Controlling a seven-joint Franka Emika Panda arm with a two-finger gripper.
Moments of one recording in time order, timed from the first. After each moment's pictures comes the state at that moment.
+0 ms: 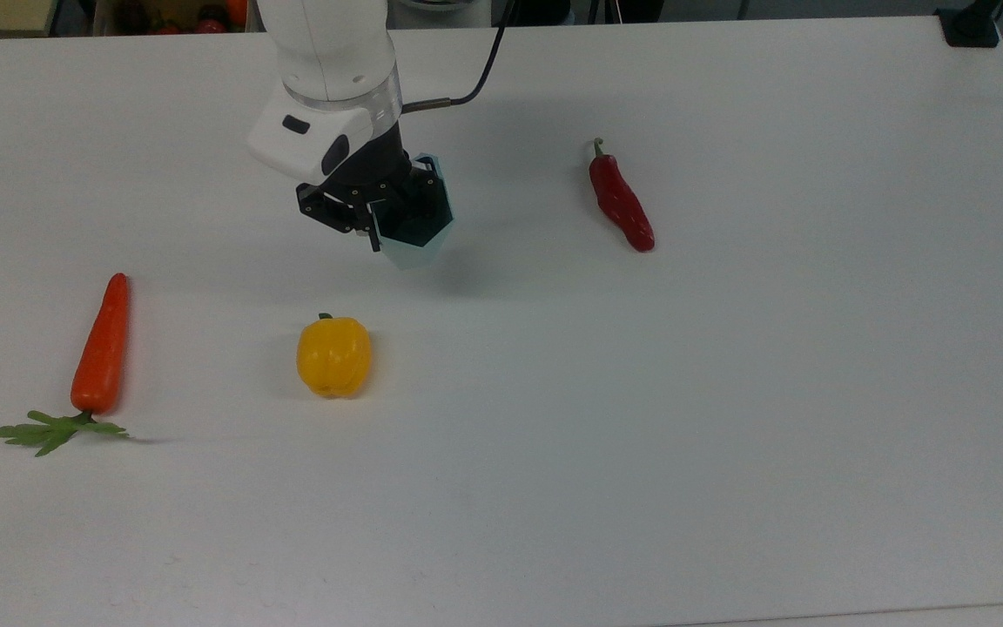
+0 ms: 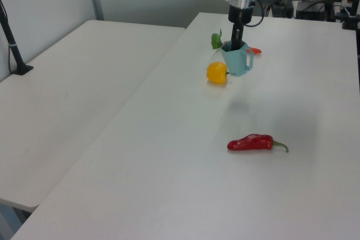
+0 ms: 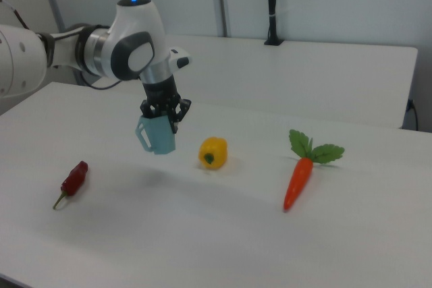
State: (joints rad) arm -0.01 0.31 0.03 -1.63 0.02 2.08 -0.35
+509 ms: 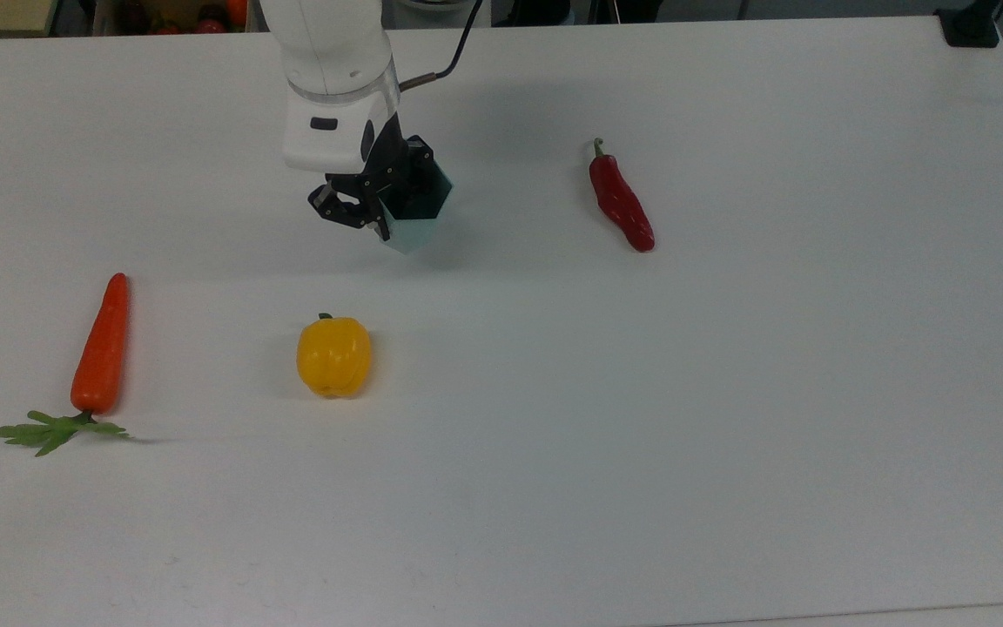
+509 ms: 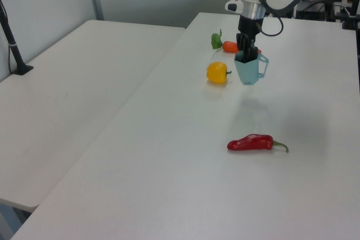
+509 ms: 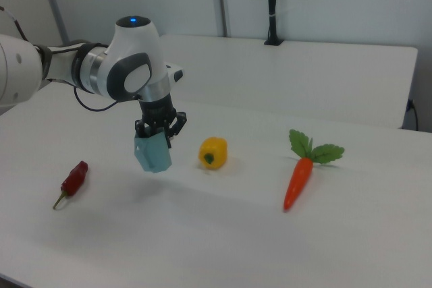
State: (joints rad) arm -0.11 0.24 0.12 -1.81 0.07 2.18 -0.73
